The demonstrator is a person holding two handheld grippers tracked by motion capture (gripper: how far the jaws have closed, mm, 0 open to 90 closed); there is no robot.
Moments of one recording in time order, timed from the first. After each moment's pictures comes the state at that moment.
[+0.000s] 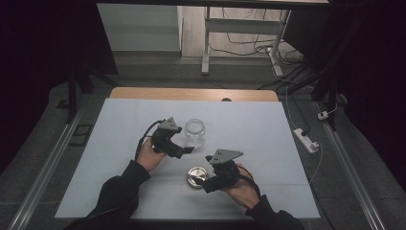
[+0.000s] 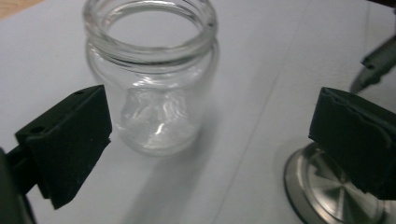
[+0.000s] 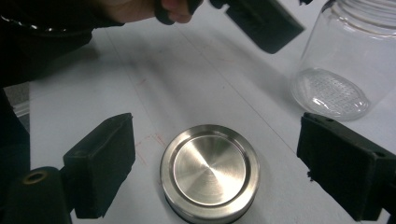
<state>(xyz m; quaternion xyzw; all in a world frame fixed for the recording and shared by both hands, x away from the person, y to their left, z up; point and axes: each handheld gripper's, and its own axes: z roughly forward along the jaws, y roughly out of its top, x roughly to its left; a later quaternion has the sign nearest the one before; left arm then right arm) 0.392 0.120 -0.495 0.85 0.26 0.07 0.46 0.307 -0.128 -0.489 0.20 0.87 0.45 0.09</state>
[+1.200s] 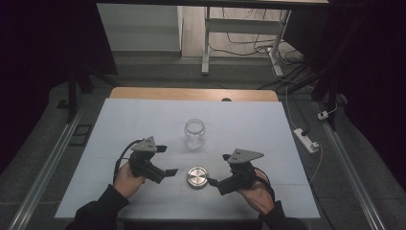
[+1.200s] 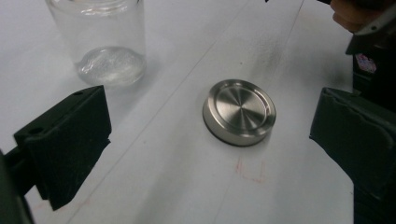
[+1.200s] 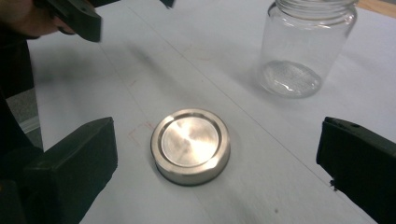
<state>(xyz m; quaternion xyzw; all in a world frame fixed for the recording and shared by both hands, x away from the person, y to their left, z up) 0.305 0.165 -0.484 0.84 0.27 0.05 0.47 0.299 -0.170 -0.474 0.24 0.85 0.46 0.10</state>
